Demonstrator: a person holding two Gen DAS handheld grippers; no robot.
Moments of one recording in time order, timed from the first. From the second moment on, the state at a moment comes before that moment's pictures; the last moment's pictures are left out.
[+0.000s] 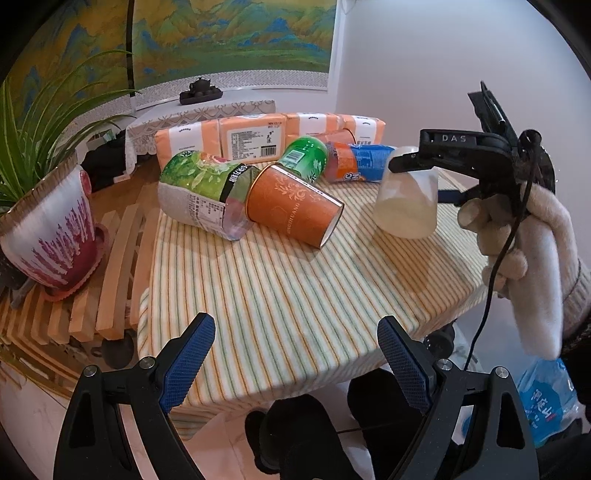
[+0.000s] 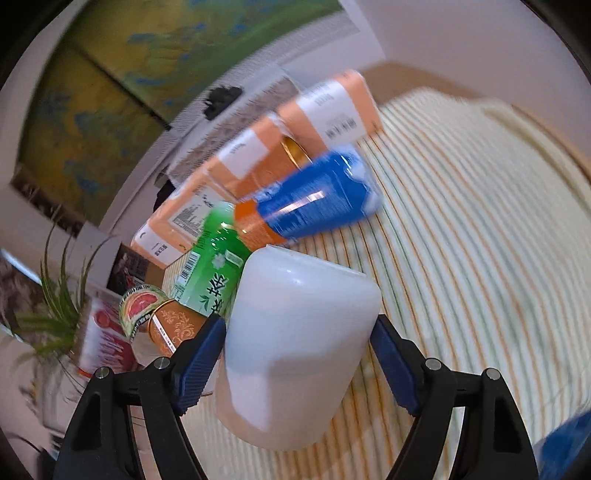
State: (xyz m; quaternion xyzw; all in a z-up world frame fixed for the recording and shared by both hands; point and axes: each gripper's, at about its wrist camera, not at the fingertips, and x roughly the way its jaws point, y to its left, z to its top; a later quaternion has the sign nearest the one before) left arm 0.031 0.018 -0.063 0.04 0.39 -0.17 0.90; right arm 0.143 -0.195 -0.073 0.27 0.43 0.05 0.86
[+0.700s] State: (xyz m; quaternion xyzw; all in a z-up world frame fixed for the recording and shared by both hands) left arm 0.040 0.004 -0.071 0.01 0.41 -0.17 0.90; right arm 0.125 -0.154 -0.064 0.03 0.30 0.03 0.95
